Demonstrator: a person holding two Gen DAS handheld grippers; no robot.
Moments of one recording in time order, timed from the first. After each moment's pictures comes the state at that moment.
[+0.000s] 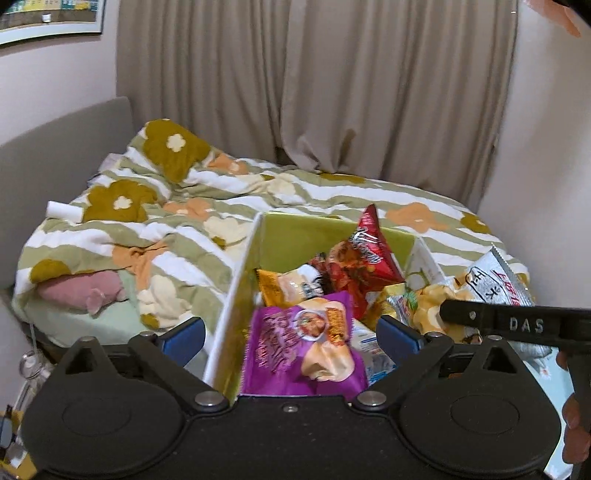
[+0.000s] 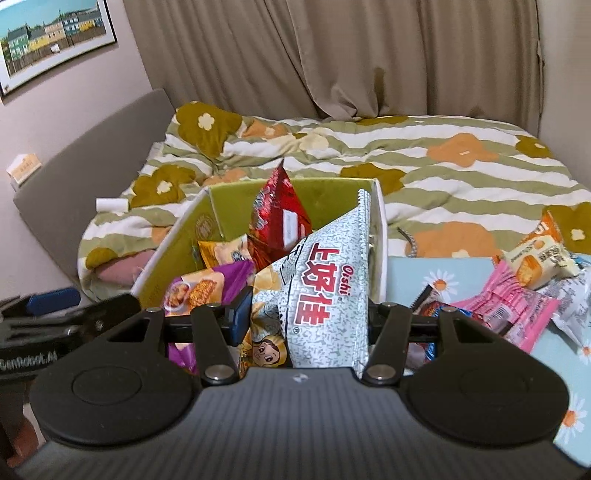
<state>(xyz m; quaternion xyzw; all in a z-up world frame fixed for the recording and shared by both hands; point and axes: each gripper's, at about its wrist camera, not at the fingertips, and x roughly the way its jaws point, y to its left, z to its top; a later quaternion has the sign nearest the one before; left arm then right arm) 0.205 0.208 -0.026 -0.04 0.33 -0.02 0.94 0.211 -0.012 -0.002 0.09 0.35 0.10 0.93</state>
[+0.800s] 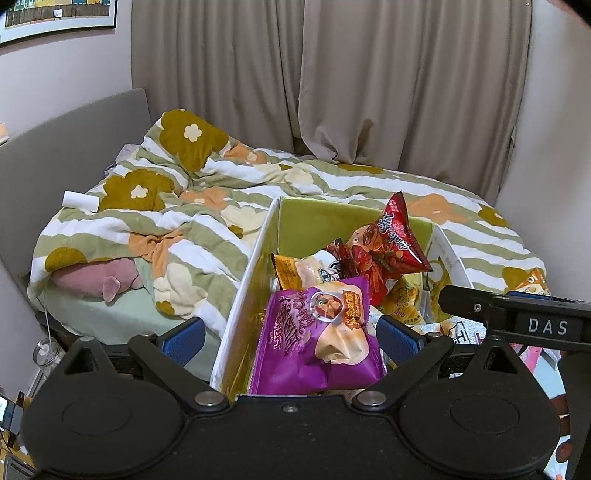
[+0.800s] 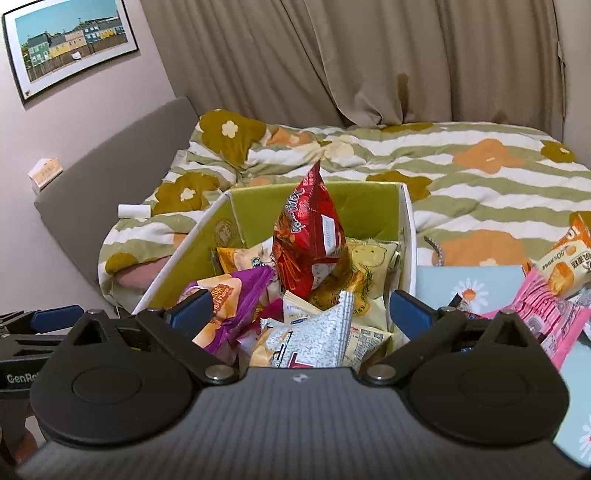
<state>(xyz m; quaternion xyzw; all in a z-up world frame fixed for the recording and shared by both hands) 0.206 0.208 -0.037 -0.03 0.34 0.00 0.94 0.212 -0.008 -0.009 0.09 0.33 0.13 0.93</state>
